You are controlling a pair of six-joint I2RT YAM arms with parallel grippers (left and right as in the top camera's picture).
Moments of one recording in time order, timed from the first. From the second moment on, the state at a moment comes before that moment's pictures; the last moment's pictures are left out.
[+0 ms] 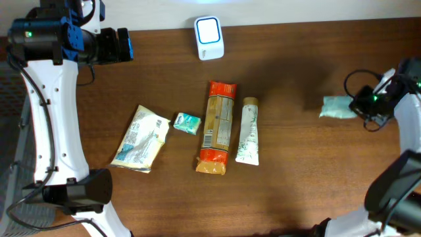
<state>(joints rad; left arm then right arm) 0.01 1.98 2.47 -1.50 0.10 -0.09 -0.52 1.79 1.36 -0.85 -0.23 0.21</state>
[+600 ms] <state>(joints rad) 0.01 1.98 2.47 -1.50 0.10 -0.09 0.68 1.98 1.63 -1.20 0.17 0.39</state>
